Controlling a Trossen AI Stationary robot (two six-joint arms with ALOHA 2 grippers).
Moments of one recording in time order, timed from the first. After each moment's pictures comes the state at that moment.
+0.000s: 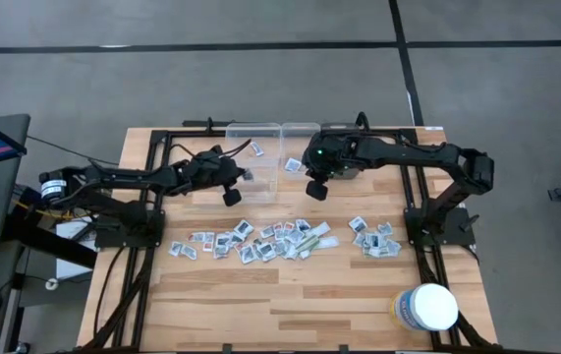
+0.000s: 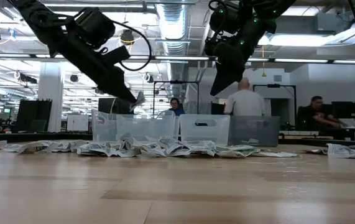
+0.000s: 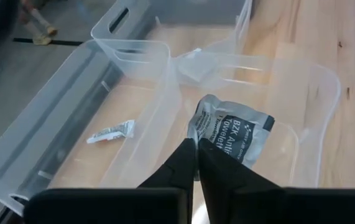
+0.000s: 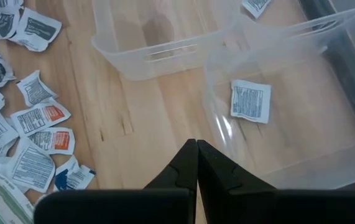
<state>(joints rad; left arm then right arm) 0.33 1.11 0.53 0.17 -0.18 0.25 -0.32 1.58 1.16 -0.54 0.00 -0.05</state>
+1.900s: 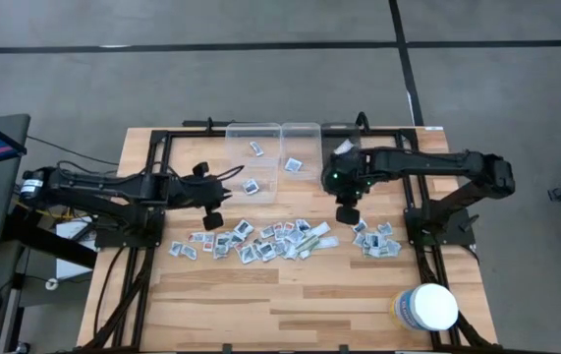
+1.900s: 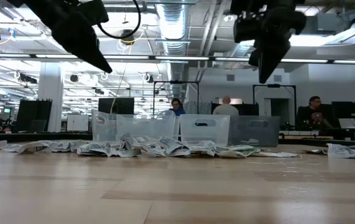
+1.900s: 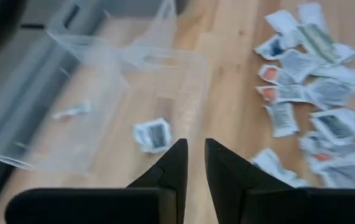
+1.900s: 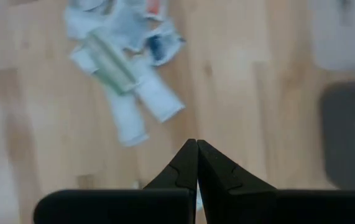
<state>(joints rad) -0.04 0.83 0.69 -0.45 -0.36 -0.01 -0.13 1.43 1.16 -1.01 -0.08 0.01</state>
